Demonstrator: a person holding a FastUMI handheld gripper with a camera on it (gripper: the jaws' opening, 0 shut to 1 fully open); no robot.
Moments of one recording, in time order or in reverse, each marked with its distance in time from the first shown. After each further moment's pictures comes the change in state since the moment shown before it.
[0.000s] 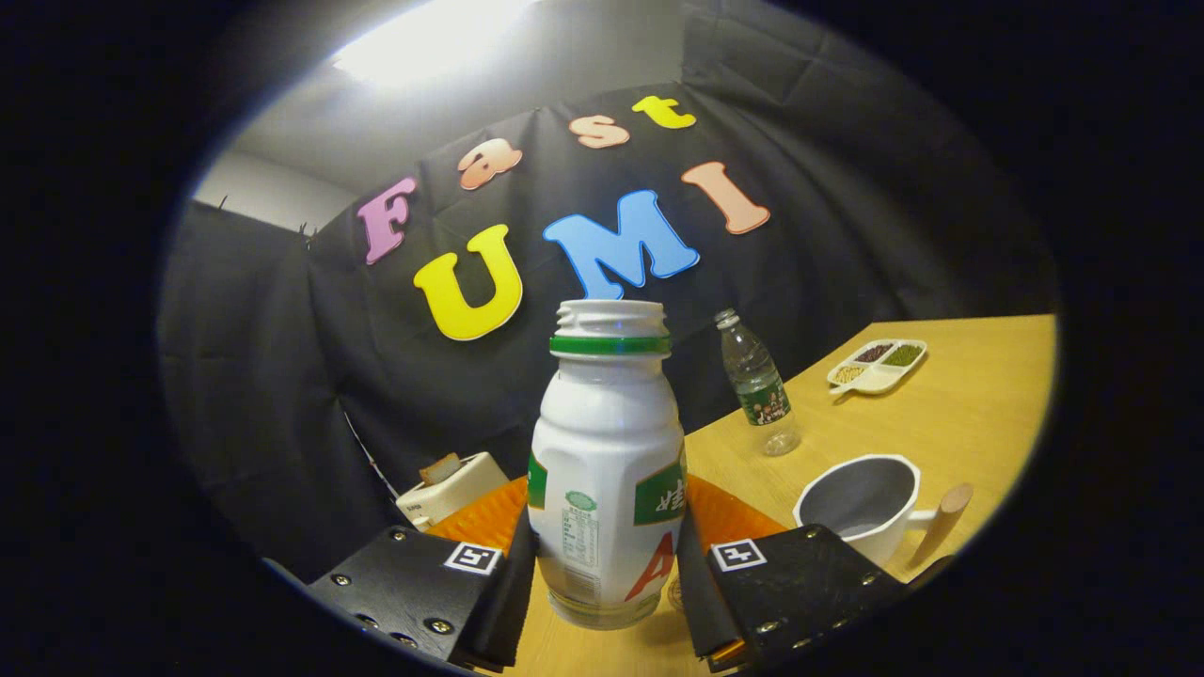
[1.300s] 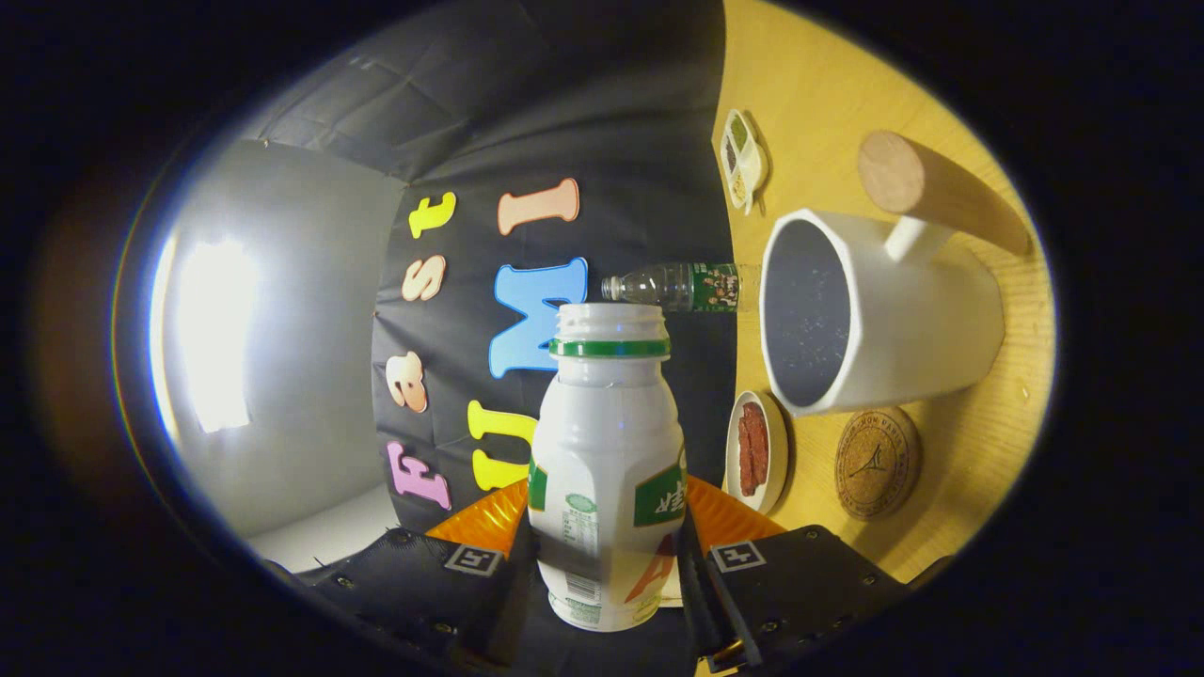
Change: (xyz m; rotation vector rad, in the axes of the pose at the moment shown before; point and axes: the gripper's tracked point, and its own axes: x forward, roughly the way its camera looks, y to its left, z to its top) arm -0.006 -0.023 0.002 1.116 -0.135 0.140
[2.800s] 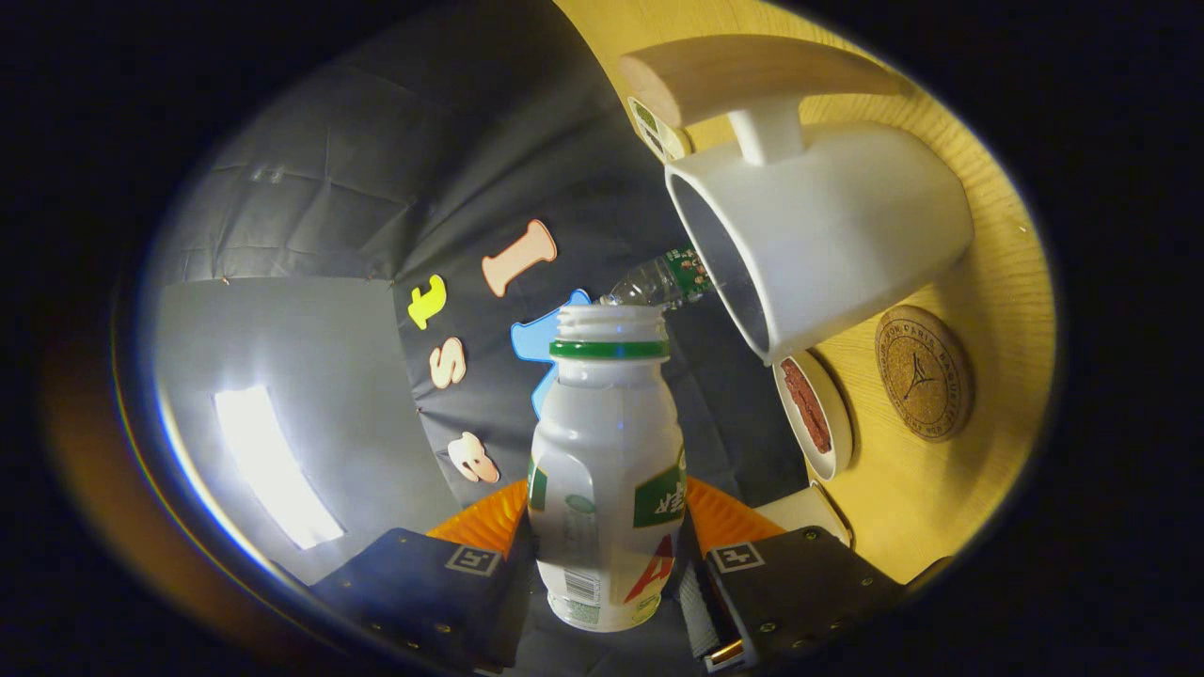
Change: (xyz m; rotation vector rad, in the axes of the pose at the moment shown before) arm 0.000 0.016 0.008 0.472 -0.093 0.145
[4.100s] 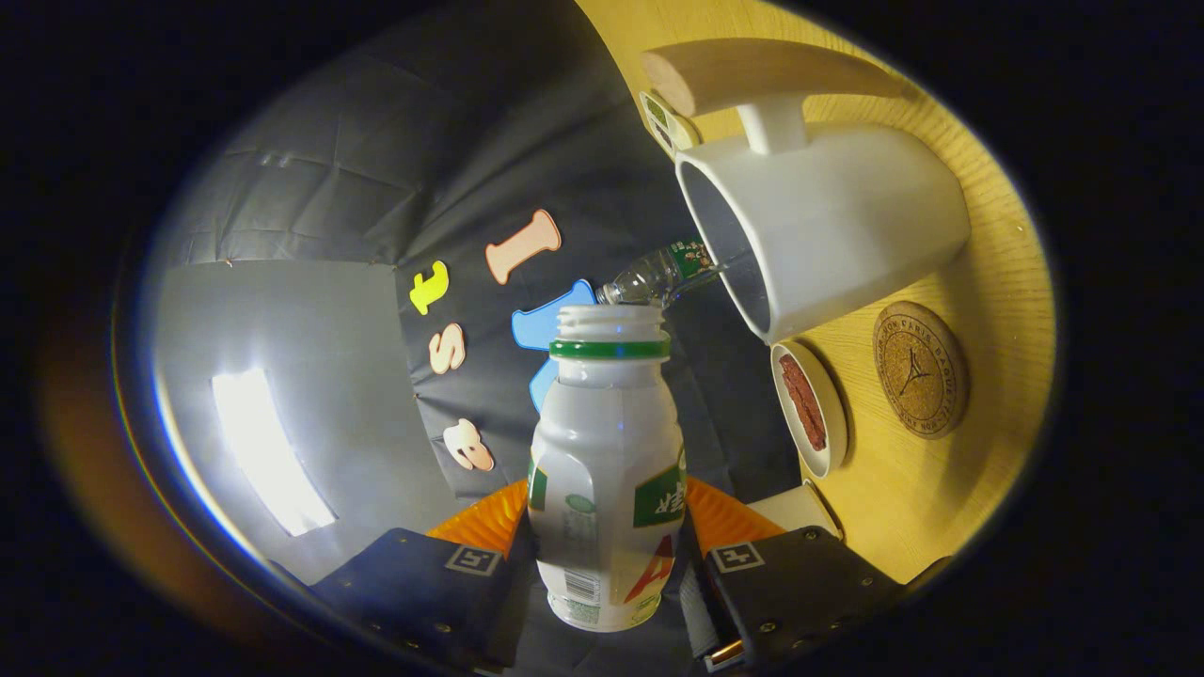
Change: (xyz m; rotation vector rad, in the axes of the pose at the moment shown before) arm -0.004 -0.002 -0.008 -0.037 0.024 -0.001
